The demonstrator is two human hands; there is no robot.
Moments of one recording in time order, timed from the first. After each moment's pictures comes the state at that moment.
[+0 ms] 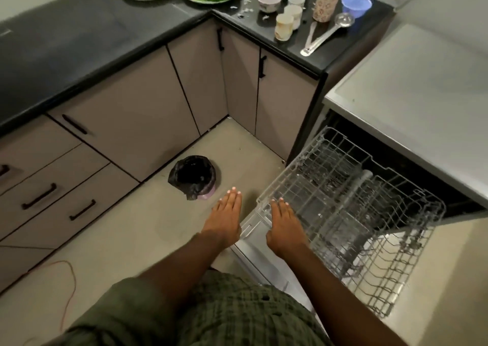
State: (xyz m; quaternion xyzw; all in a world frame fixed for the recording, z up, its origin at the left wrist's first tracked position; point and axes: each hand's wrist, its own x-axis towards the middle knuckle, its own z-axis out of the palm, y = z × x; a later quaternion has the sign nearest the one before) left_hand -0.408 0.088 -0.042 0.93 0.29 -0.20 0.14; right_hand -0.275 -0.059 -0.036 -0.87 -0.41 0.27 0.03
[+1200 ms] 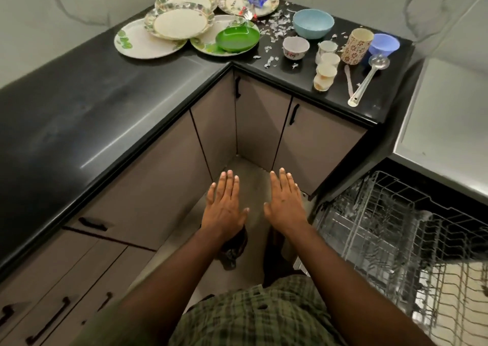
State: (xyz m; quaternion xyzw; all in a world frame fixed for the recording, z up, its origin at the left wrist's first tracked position) left_hand -0.380 0.464 0.000 0.96 0.25 -0.07 0.12; right_hand -0.253 0.326 0.017 -0.92 -0.35 0.14 0.11
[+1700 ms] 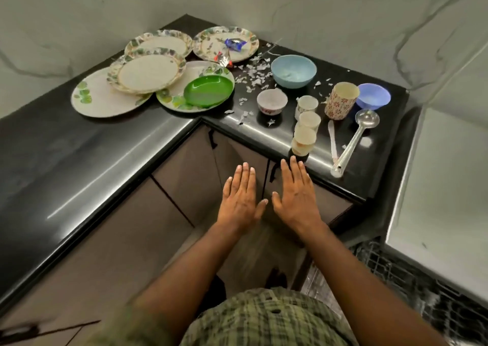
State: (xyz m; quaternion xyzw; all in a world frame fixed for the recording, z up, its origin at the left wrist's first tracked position) left_hand -0.085 0.521 0.035 0.96 0.22 -0.01 0.16; right_hand 0.023 0.391 0.057 -0.92 -0.35 0.05 0.18
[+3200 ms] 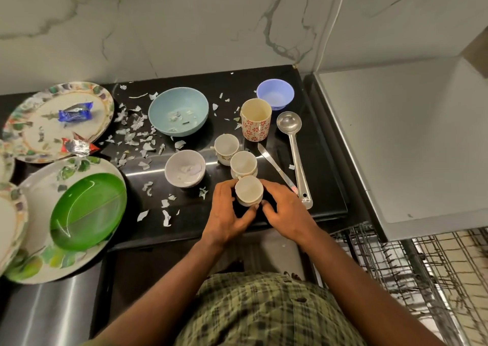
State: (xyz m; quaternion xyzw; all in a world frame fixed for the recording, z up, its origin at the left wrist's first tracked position) left_hand 0.157 0.619 0.020 0.88 -0.07 0.04 0.47; right_hand 0.163 0.423 0.047 -0.91 -0.10 0.08 0.39
